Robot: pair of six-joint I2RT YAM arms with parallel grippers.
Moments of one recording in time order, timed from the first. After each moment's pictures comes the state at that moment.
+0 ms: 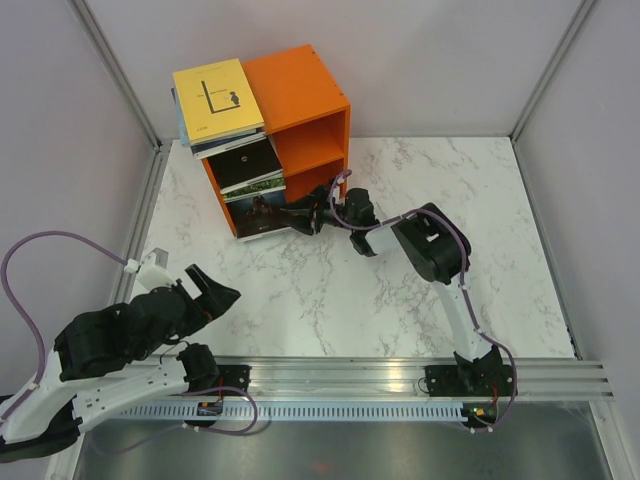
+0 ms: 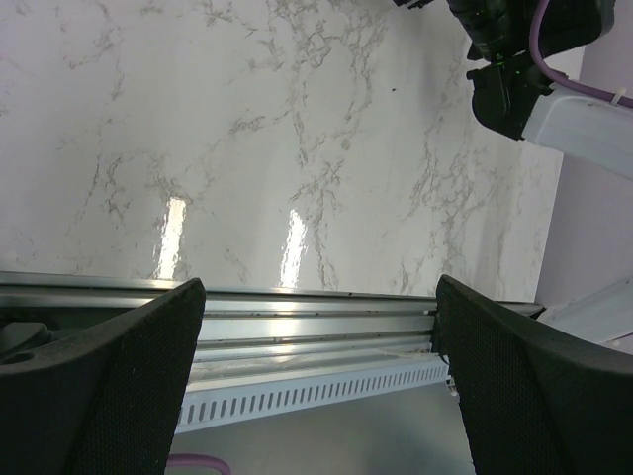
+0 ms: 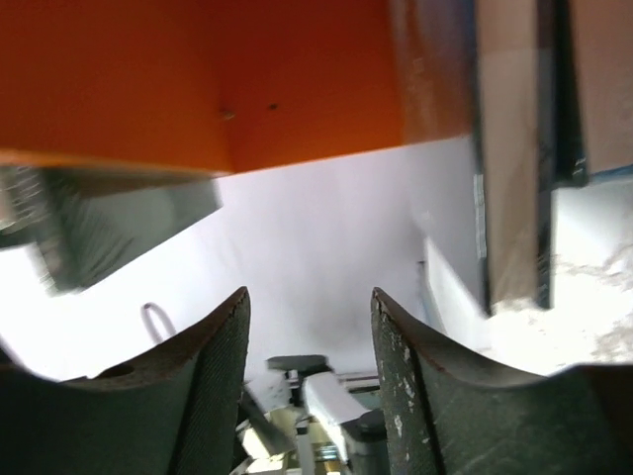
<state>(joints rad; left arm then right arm) -1.06 0.42 1.01 -1.34 -0.52 -1.32 0.60 2.33 1.32 0.96 -0.66 1.66</state>
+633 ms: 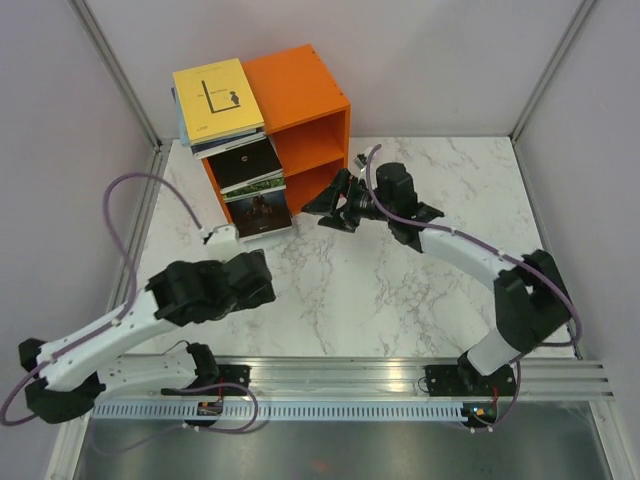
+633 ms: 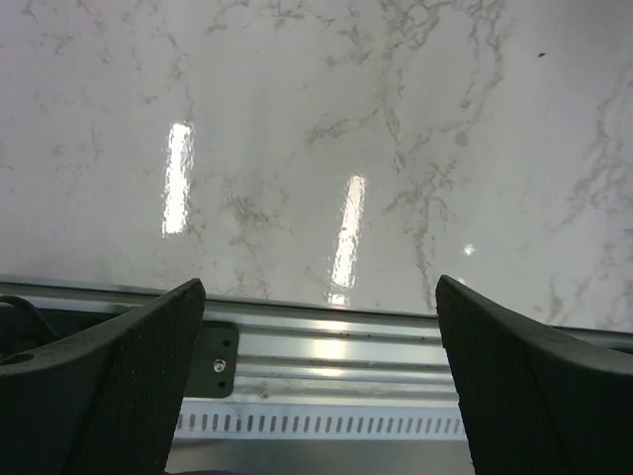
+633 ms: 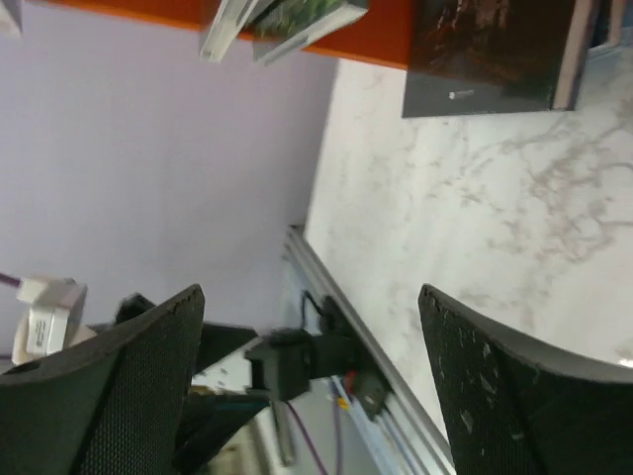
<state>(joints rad) -1.06 0.85 1.10 -1.33 -0.55 -1.18 0.55 1.67 1.05 0.37 -0.64 1.20</state>
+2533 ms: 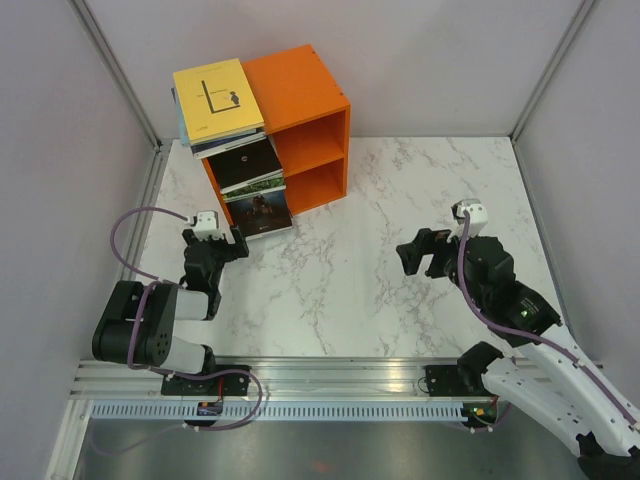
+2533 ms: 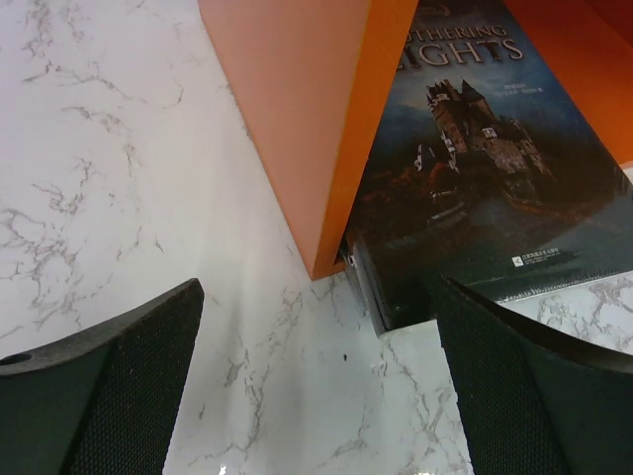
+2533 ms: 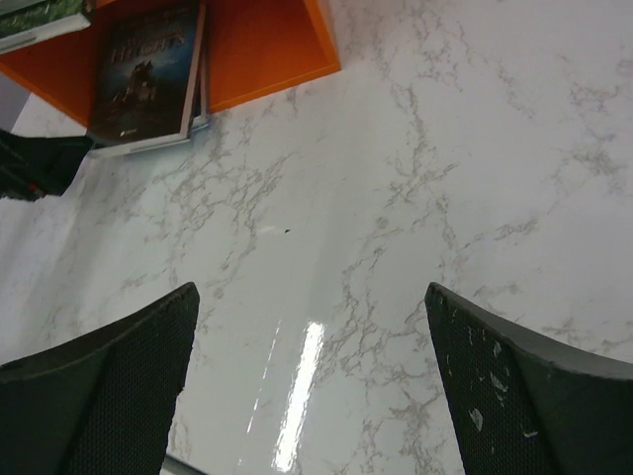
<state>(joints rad) -0.07 1.44 0.22 1.03 -0.06 -0.11 0.60 0.64 0.79 -0.50 0.16 0.41</state>
